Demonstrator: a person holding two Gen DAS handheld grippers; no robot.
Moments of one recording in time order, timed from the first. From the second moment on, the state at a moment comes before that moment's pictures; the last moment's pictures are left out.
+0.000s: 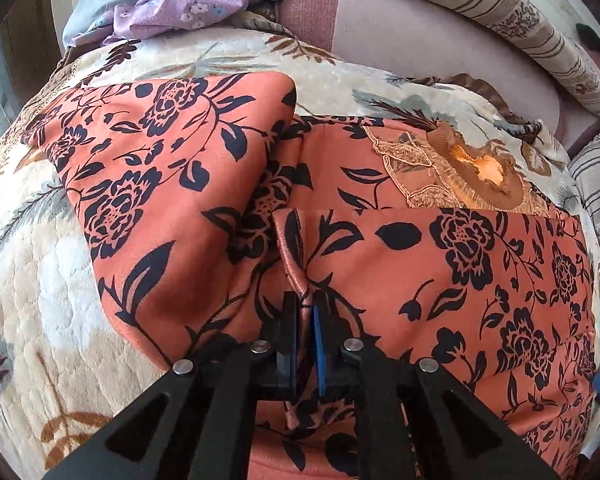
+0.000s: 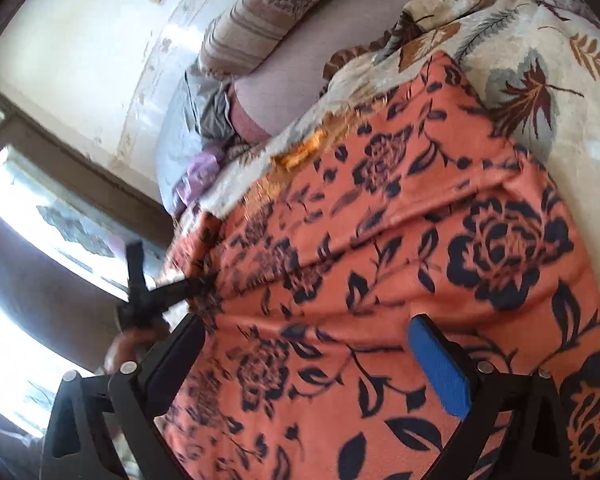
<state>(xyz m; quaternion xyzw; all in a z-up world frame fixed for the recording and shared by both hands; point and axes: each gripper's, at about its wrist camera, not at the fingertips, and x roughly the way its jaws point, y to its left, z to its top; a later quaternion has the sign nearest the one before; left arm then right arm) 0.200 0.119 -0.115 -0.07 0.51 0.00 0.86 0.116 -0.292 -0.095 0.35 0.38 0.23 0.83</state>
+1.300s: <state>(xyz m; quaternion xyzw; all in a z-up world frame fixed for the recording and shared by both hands) 0.074 0.161 -0.043 -0.16 0.43 -0.03 0.89 0.050 -0.260 -0.096 0.25 0.43 0.18 0.85</state>
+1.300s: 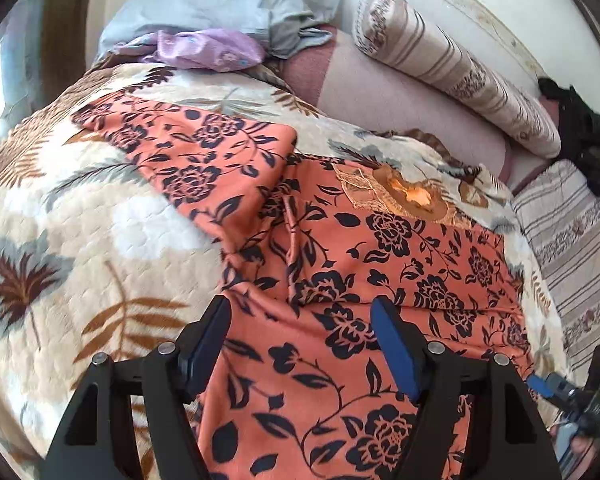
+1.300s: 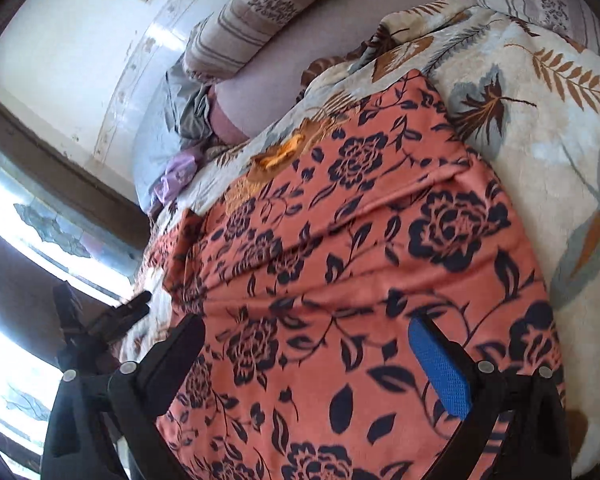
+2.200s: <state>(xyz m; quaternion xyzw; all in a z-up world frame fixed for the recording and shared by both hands) 0.197 0.431 -0.093 -0.53 0.31 0.03 0.79 0.096 -0.160 -0.133 0.10 0.40 0.14 0.90</state>
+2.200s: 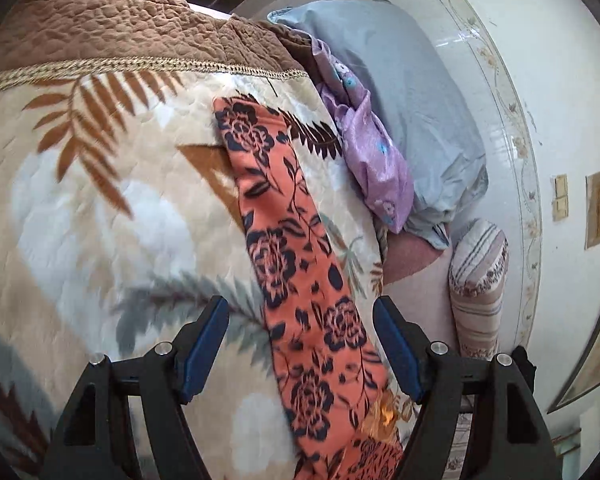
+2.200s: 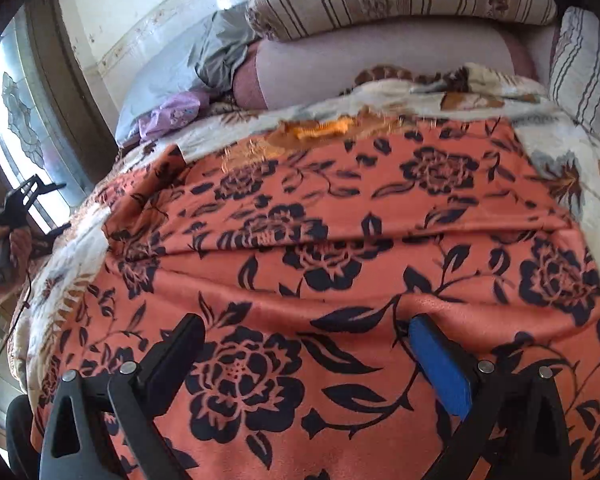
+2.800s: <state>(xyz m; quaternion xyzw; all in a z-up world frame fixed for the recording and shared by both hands) 0.320 0.474 -0.130 -0.43 0.38 0.12 0.81 0.098 -0.170 -0.144 0.14 0.39 0.16 0.90</state>
